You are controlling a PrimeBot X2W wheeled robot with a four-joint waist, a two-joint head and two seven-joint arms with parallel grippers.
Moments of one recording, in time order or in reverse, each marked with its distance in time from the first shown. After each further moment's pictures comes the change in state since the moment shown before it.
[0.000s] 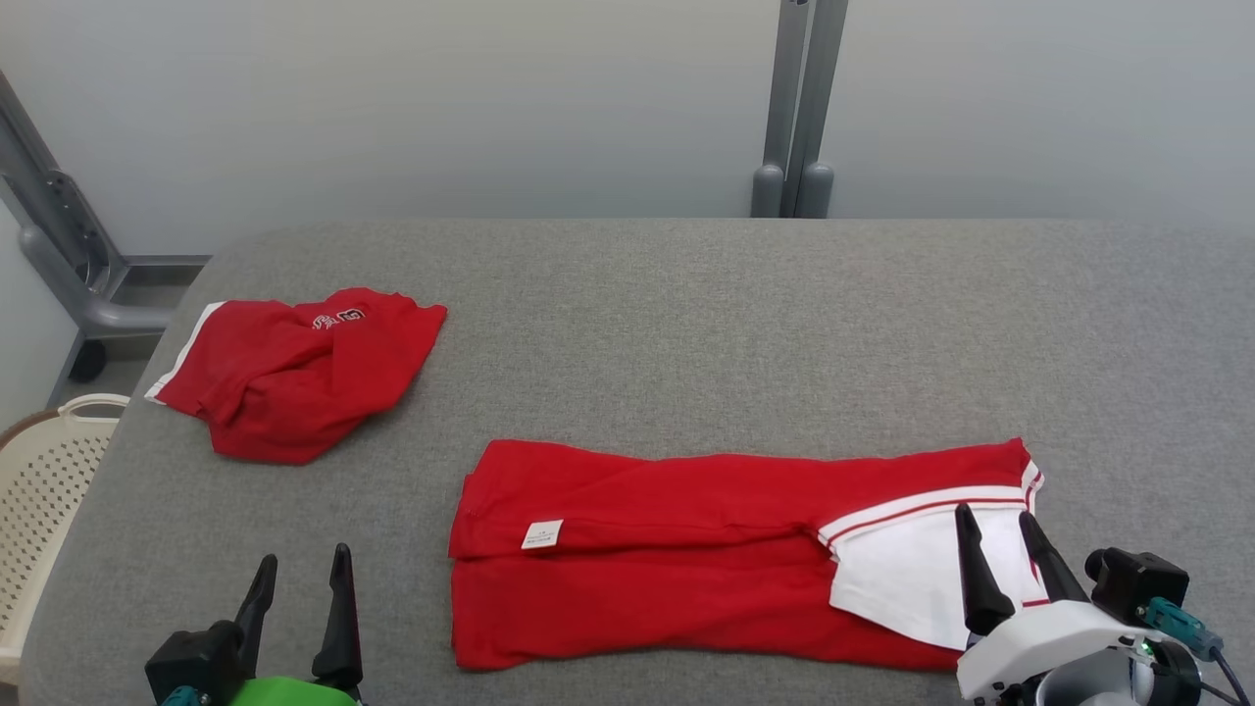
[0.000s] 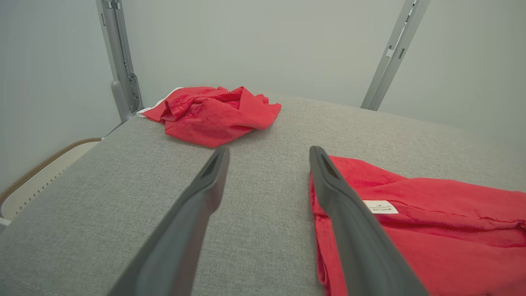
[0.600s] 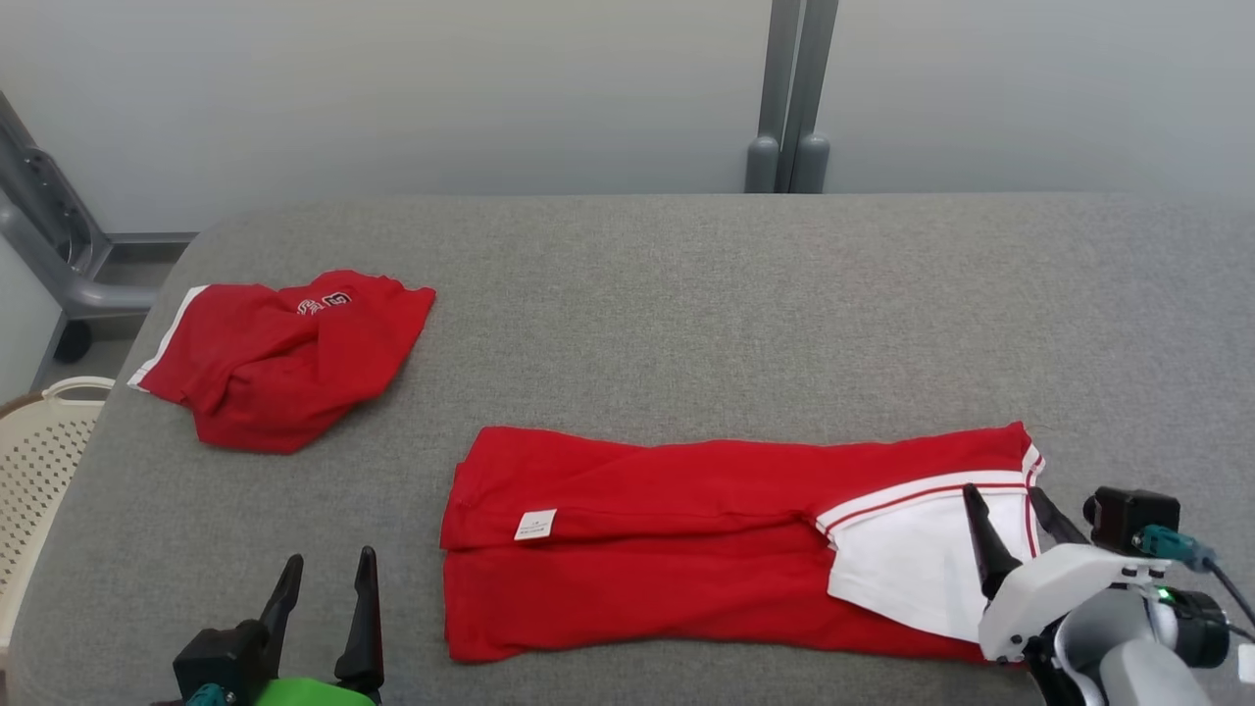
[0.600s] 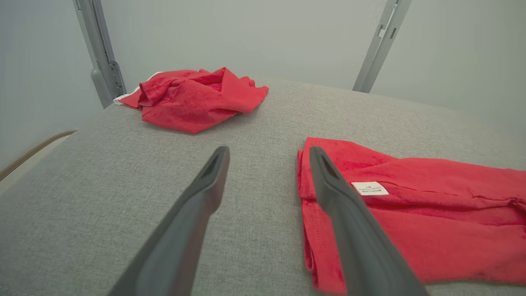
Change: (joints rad) left arm -0.003 -0.029 -0.004 0.020 0.040 -0.025 0.000; right arm -0.063 -0.015 -0.053 -0.018 -0.100 0.000 0.187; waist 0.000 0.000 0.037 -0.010
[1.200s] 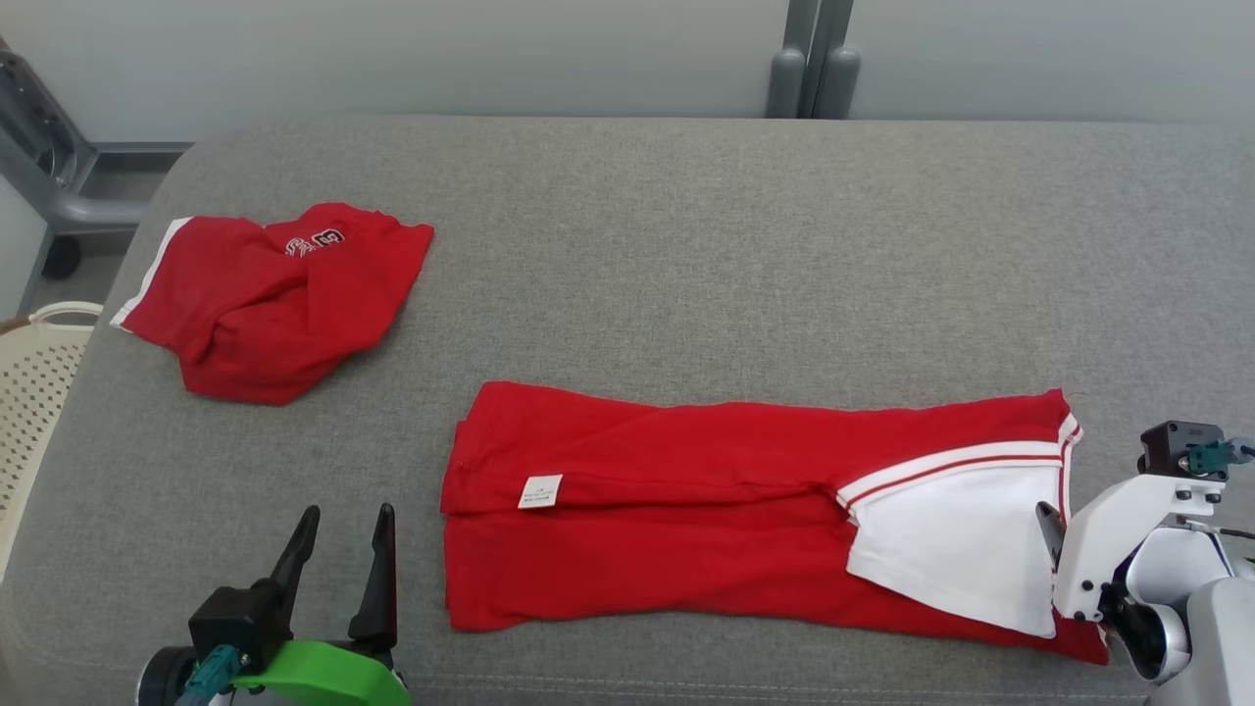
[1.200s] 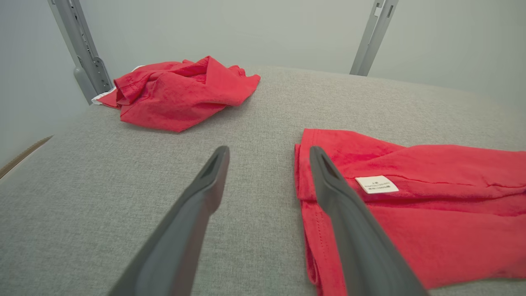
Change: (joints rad) left arm -0.053 -0.004 -0.015 -0.022 0.060 -0.022 0.000; right arm -0.079 -0.058 -0.148 -0.061 -0.104 0.000 0.577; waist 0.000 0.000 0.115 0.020
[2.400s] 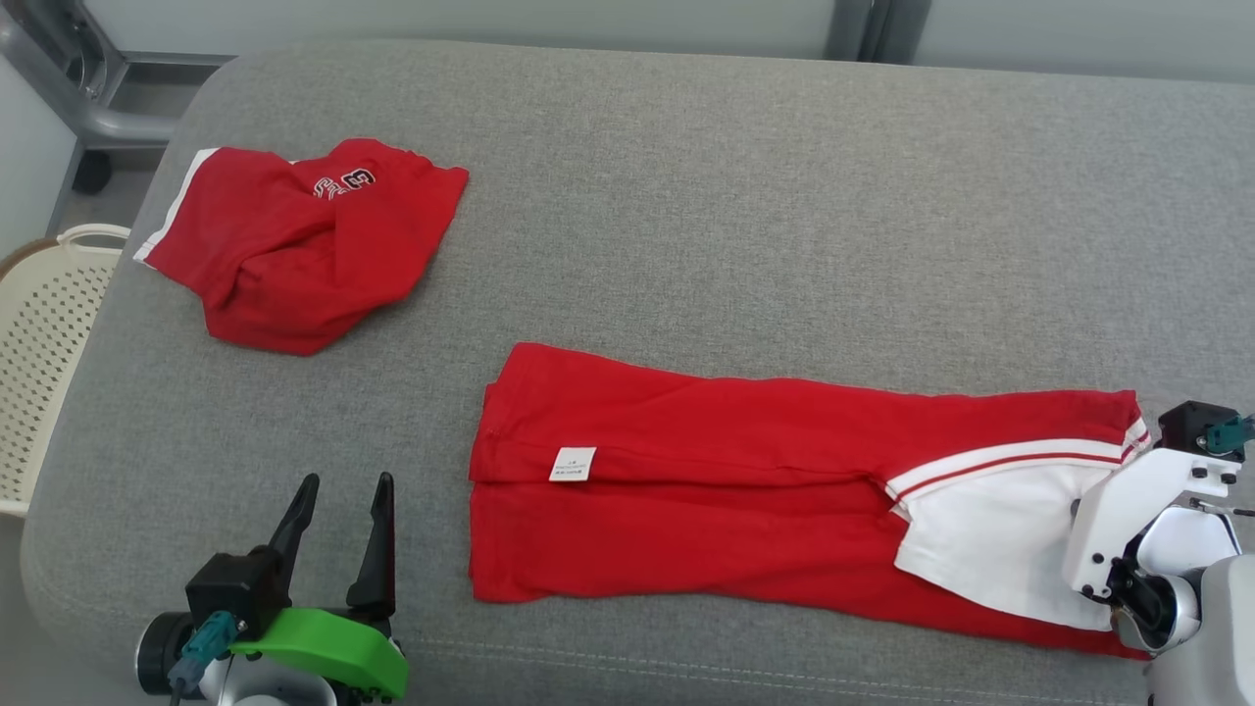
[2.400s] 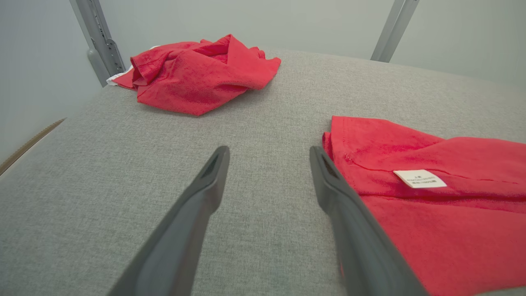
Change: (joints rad) left arm -0.067 -0.001 0.005 0.036 0.002 -0.024 0.000; right arm -0.055 0.058 -0.129 0.018 -0.062 0.002 0.131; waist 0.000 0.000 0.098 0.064
